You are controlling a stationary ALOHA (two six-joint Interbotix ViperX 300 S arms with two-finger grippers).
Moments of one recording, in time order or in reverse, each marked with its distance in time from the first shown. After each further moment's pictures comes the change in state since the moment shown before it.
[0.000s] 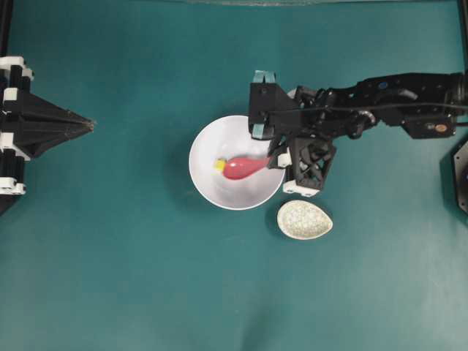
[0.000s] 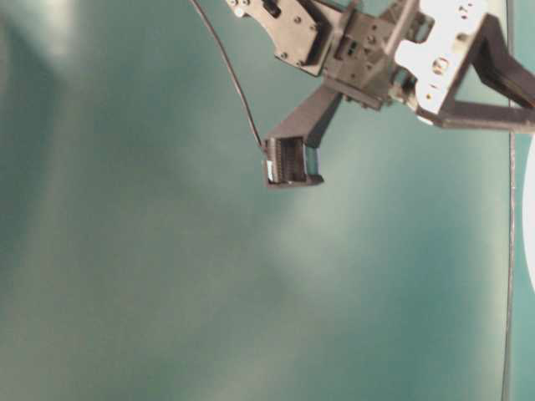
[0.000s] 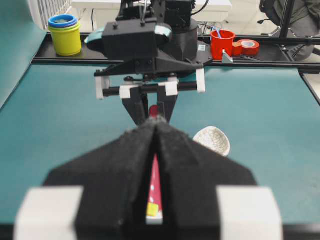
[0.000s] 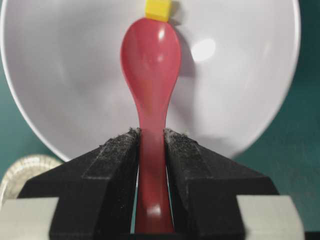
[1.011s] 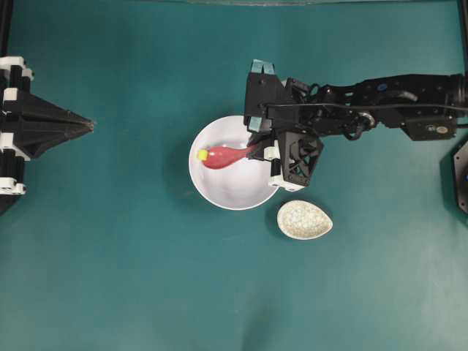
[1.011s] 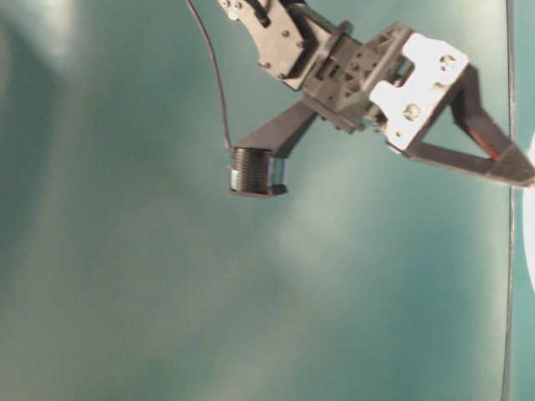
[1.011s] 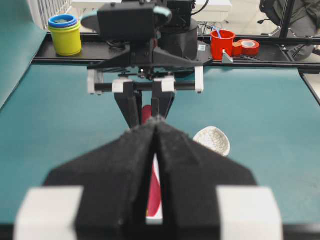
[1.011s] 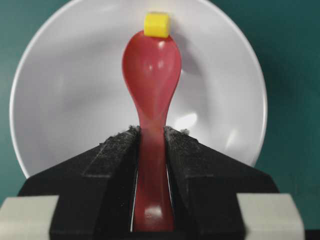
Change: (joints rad) left arm 0.002 -0.002 0.000 0.000 -0.002 0.000; right arm 0.008 -0.015 -0.015 0.002 -0.146 0.000
